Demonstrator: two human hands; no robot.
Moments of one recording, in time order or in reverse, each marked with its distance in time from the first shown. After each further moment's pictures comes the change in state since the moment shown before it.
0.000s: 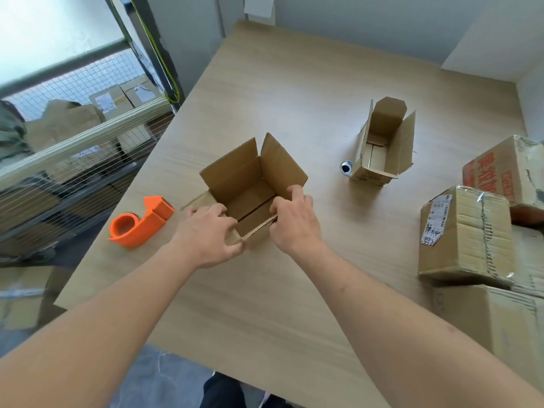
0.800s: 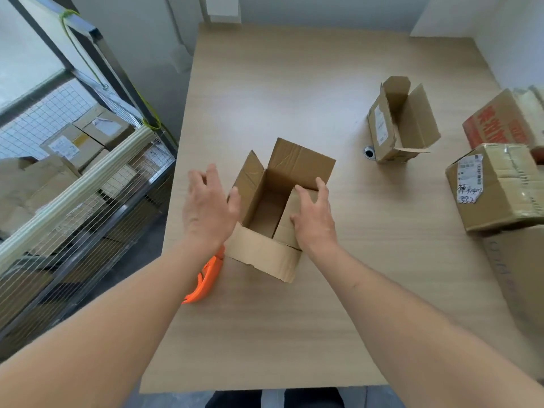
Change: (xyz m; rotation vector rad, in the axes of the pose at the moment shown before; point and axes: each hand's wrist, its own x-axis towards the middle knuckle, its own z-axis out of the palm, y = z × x) left_hand 0.086 -0.168 -0.042 -0.411 0.436 -0.001; right_hand 0.061 -0.122 0.079 0.165 0.212 0.403
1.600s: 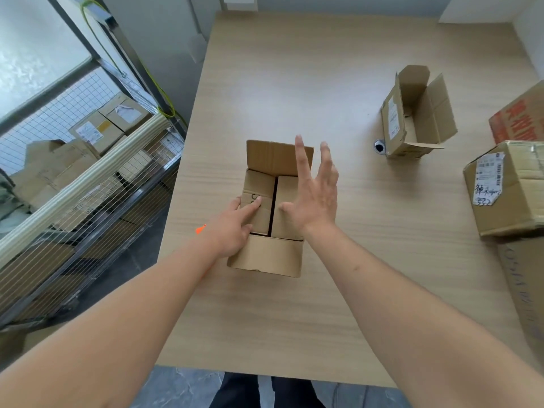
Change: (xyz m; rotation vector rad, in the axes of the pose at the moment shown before) left_hand -0.038 0.005 0.041 -0.089 -0.697 -0.001; right_hand 0.012 -0.006 -0.034 -0.074 0.129 -0.183
